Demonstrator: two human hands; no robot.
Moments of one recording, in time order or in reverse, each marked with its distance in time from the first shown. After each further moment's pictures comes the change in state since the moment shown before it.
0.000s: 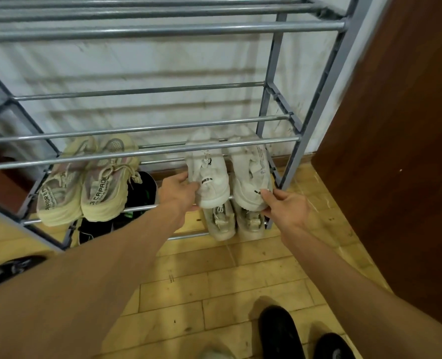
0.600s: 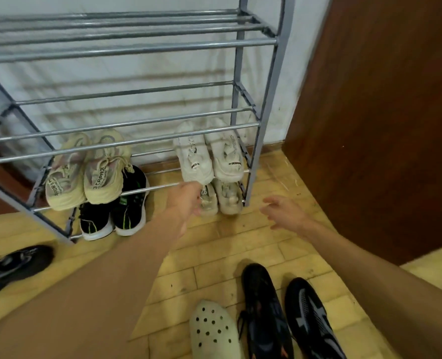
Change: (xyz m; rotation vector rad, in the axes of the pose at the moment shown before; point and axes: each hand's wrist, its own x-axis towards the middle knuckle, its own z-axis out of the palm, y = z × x) left_hand -0.110 -0.003 -0.008 -0.045 -0.202 -0.132; right_hand -0.074 -0.003 -0.094 -0.430 -0.397 0.146
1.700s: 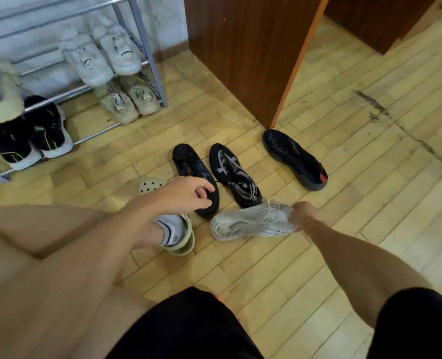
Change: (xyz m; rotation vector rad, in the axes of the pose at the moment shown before) left_hand -0.234 -0.161 0.042 1.237 -0.849 0.315; right_hand -0.262 0.363 0.014 -0.037 0.321 0.654
